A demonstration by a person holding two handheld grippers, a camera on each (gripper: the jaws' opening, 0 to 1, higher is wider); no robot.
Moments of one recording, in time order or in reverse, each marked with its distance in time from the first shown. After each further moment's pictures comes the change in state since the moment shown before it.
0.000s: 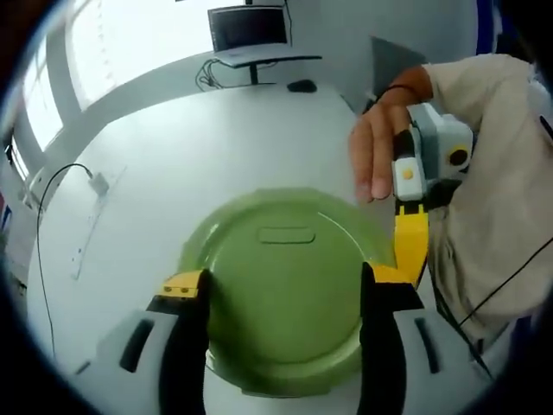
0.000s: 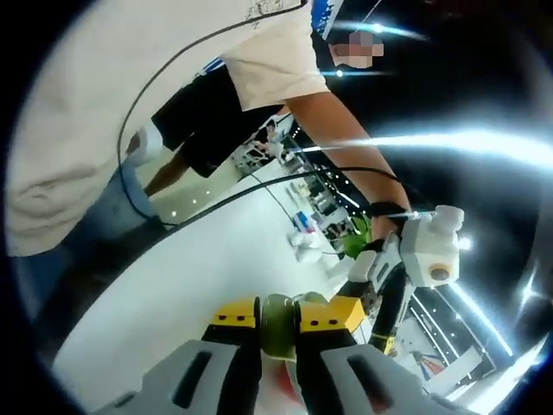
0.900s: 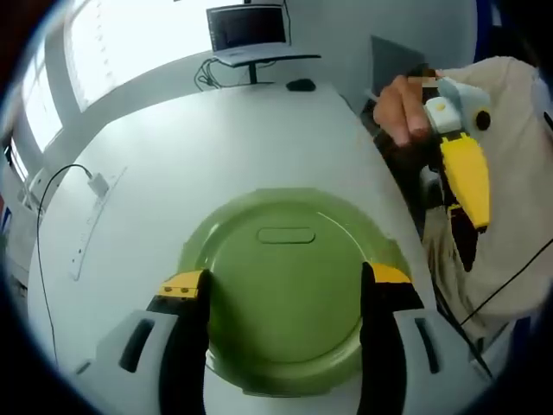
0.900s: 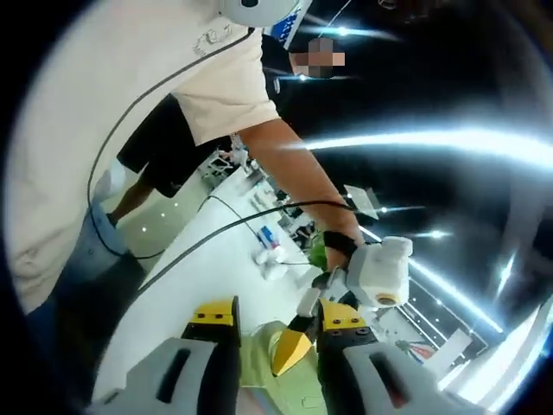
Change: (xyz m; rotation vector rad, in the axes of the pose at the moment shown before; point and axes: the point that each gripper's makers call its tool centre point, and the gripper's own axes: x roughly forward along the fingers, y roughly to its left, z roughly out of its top) left arm -0.005 -0.003 0.000 0.005 0.003 -0.002; right arm -0.020 -0.050 0.051 0.099 -0.023 -0.197
